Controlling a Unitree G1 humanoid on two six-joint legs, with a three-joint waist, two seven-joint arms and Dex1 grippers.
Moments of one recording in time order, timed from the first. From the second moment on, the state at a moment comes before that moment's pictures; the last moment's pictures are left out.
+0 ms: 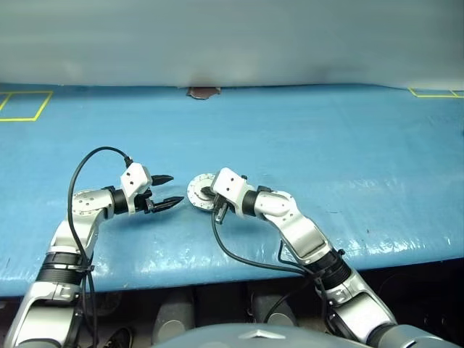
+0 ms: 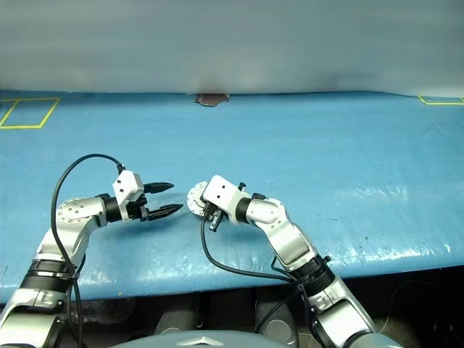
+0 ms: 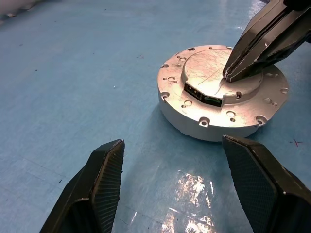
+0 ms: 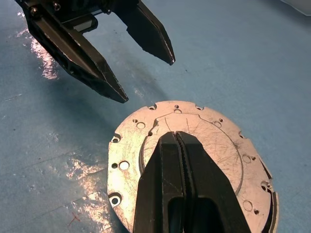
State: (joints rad) left arm -0.27 0.62 -0.02 0.24 -0.25 0.06 -1.07; right arm -0.37 -0.20 0.46 -0.06 -0.07 0.40 0.63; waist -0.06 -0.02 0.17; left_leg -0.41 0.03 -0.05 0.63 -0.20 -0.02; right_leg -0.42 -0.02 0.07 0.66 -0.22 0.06
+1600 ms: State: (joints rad) left arm -0.29 0.60 -0.05 0.25 -0.24 0.06 -1.07; right arm -0.29 -0.15 0.37 -0.01 0.04 0.32 0.56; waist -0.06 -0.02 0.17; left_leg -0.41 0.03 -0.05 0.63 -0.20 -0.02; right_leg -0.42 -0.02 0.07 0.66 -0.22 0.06
